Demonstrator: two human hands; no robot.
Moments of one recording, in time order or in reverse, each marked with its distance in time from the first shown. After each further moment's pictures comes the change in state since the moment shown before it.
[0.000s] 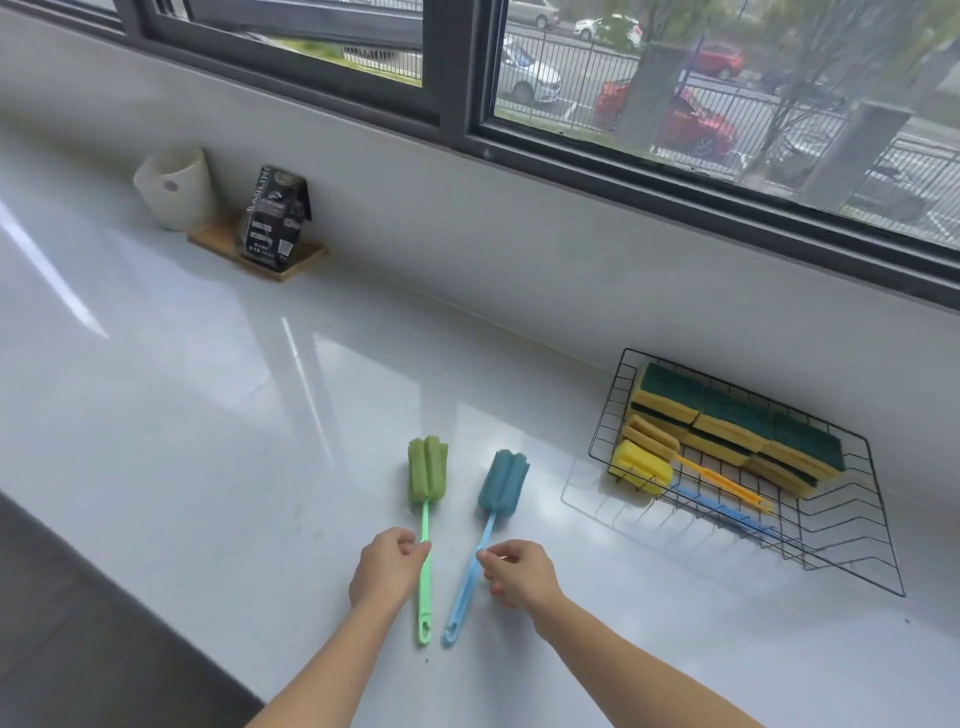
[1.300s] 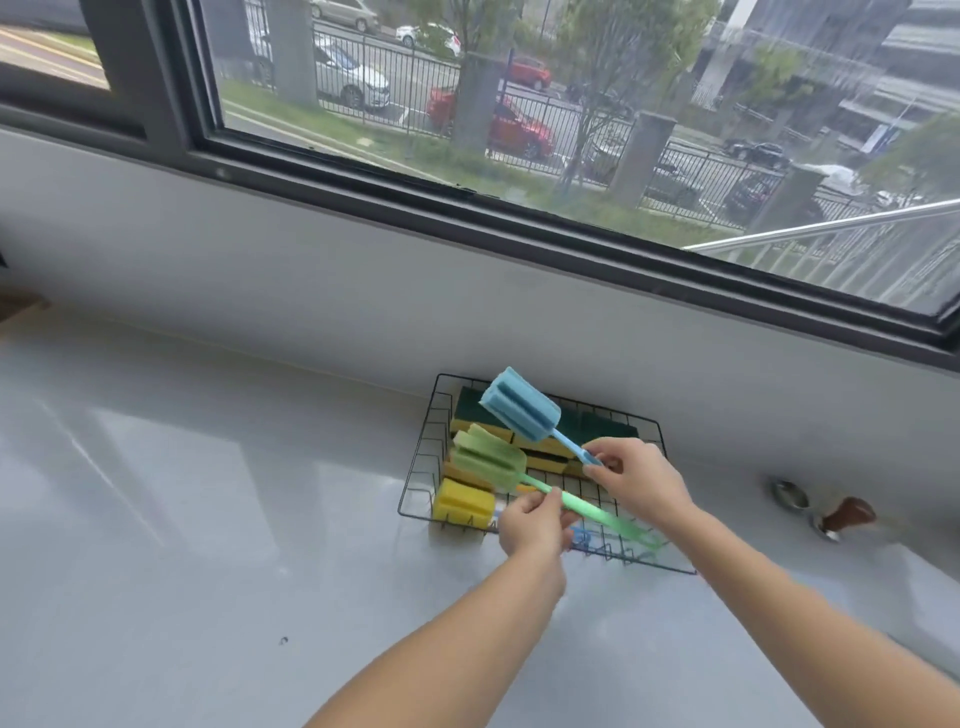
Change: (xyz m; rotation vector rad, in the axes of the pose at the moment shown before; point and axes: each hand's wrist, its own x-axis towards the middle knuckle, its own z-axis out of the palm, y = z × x) left_hand -0.111 0.273 0.229 -0.887 -0.499 -0.250; right_hand -0.011 -0.043 -0.347 -0.685 0.555 -0.251
